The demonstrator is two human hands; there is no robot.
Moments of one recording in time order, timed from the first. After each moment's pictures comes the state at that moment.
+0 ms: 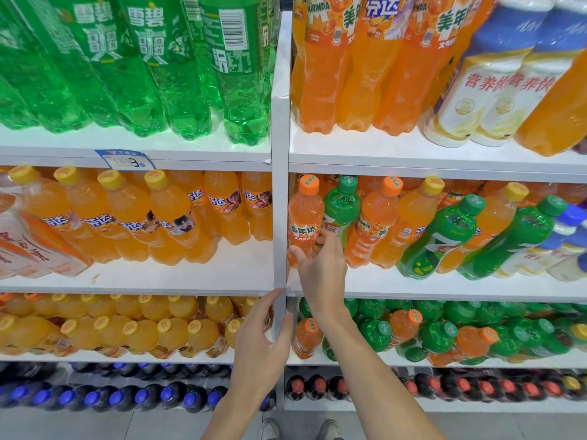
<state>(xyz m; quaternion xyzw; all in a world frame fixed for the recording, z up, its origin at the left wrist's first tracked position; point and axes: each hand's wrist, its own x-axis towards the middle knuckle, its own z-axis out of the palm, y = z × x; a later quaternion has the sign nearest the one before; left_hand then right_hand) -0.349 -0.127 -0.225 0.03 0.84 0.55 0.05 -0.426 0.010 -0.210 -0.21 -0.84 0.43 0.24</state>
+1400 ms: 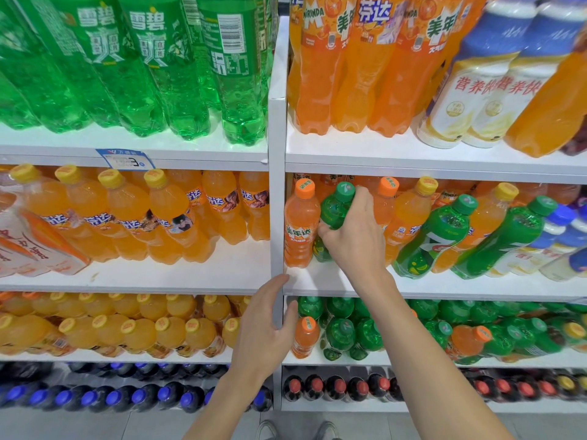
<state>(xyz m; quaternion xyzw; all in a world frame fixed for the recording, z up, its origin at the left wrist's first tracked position) -0.361 -0.119 -0.208 0.11 0.87 0.48 0.05 -0.425 0.065 -0.125 -0.18 -0.92 0.27 0.20</state>
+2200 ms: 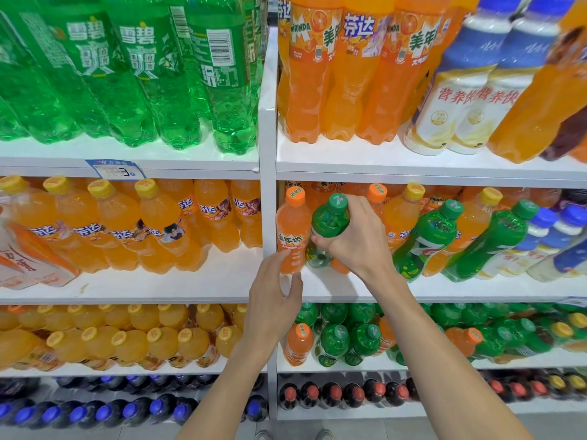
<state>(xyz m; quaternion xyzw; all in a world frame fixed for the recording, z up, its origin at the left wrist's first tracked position) -0.404 -0.083 -0.196 0.13 0.85 0.51 0.00 -0.423 0.098 -0.121 -0.09 -0.93 0.30 0.19</state>
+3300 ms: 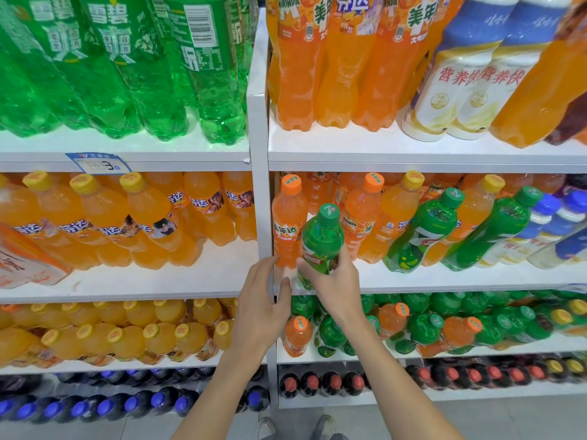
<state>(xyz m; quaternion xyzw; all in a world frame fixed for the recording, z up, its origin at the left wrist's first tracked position) -0.395 -0.095 -0.210 0.12 0.87 0.48 -0.01 -0.384 0.058 -0.199 -0.20 -0.78 0.58 0.12</state>
